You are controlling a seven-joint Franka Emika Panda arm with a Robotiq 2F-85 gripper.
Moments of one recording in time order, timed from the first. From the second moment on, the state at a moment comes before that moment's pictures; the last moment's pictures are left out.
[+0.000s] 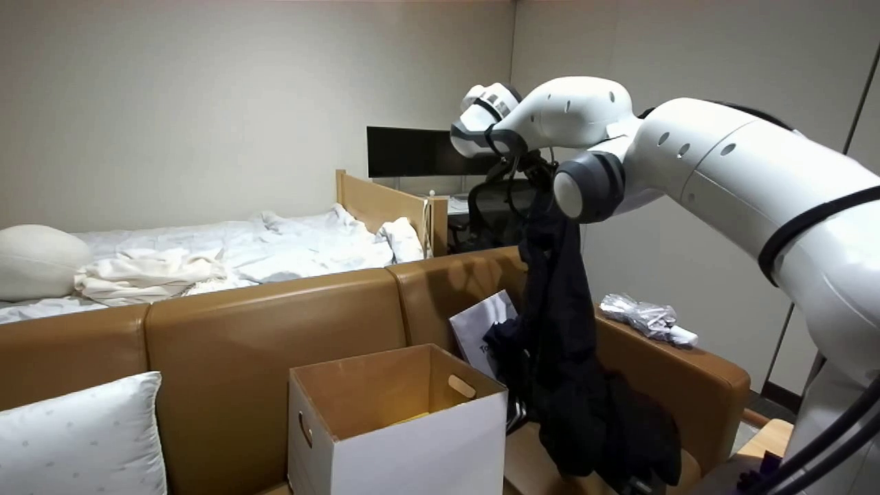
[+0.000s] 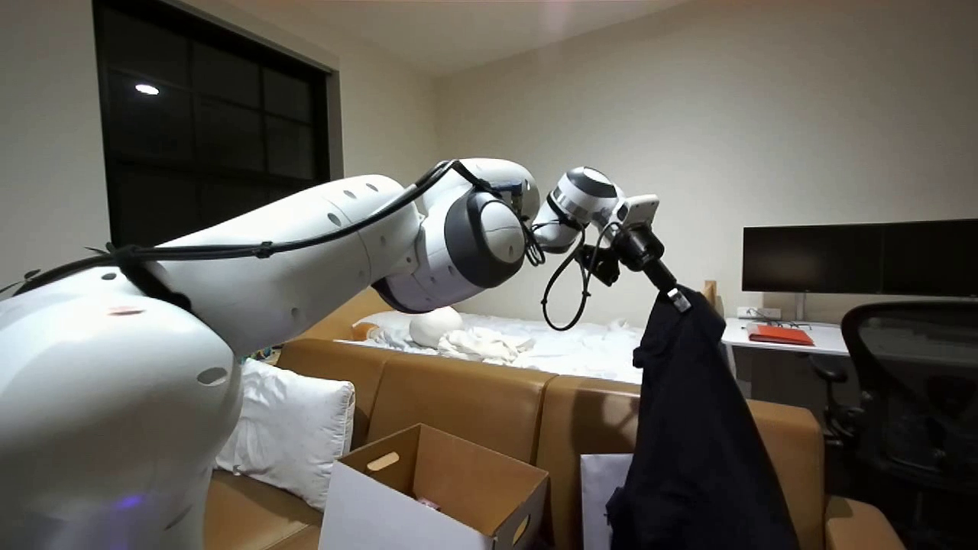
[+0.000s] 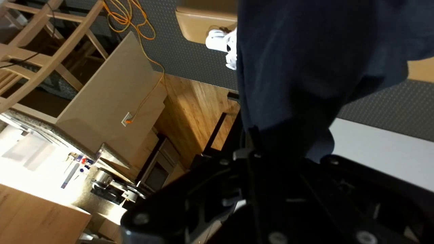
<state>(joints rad) -0.10 1.12 -0.33 -0.37 -0.49 1.18 1.25</state>
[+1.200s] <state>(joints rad) -0.14 1.38 -0.39 -0.40 -0.46 0.89 1.40</state>
